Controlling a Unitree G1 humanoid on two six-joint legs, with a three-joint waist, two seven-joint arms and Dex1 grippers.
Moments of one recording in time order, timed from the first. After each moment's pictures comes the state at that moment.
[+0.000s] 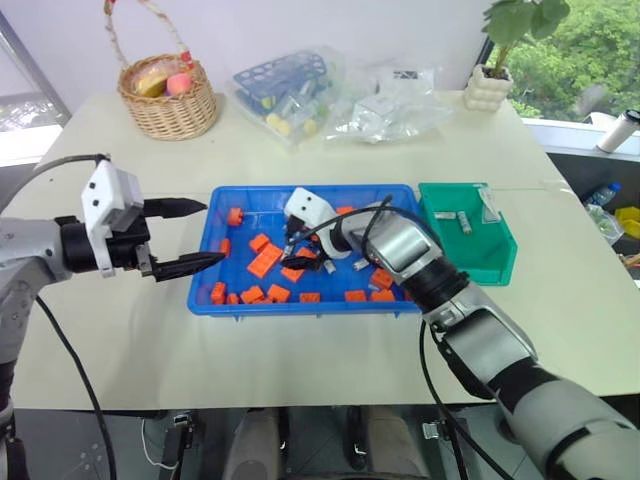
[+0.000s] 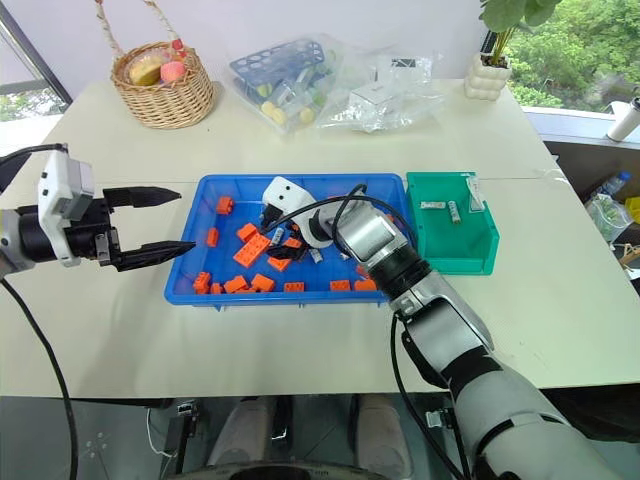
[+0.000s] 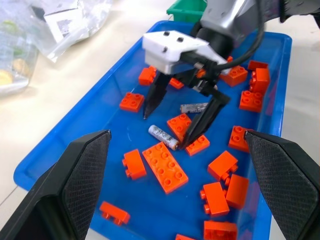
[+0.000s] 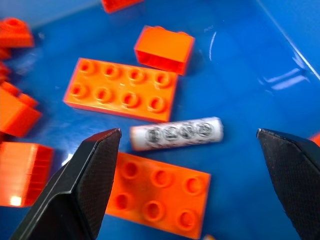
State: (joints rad) left arm -0.29 0.99 0.29 -0.27 -0.63 0.54 -1.13; right arm -1.00 -0.19 0.49 0.44 0.05 0.74 0.78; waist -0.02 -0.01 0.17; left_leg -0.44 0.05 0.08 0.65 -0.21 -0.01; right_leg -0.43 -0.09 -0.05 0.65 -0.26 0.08
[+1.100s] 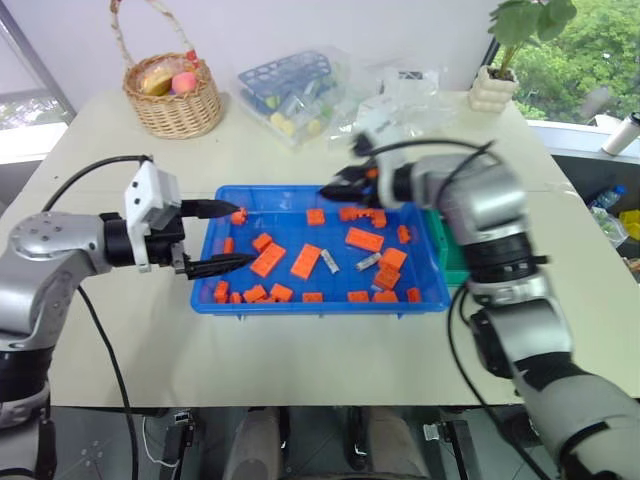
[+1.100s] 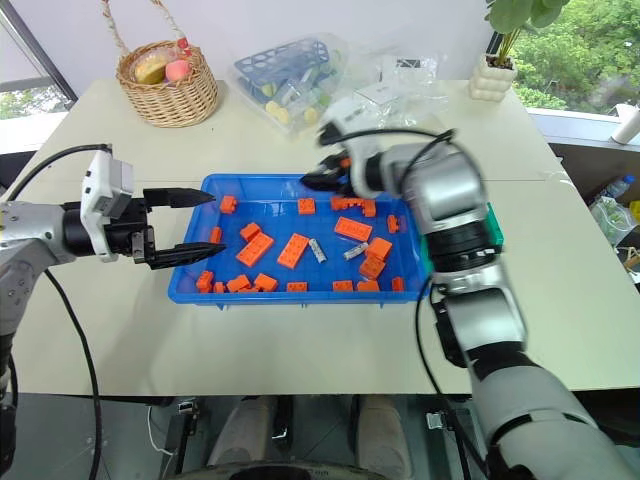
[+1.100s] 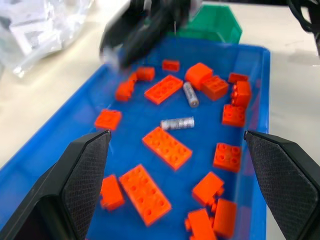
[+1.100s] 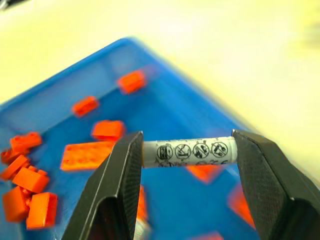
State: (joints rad) left arm -0.43 0.88 0.12 -0.25 -0.61 0.54 -1.13; right arm -1.00 -0.49 0.02 0.11 0.22 1.12 0.82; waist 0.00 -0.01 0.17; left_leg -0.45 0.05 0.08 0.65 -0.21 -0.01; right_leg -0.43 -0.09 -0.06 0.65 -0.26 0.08
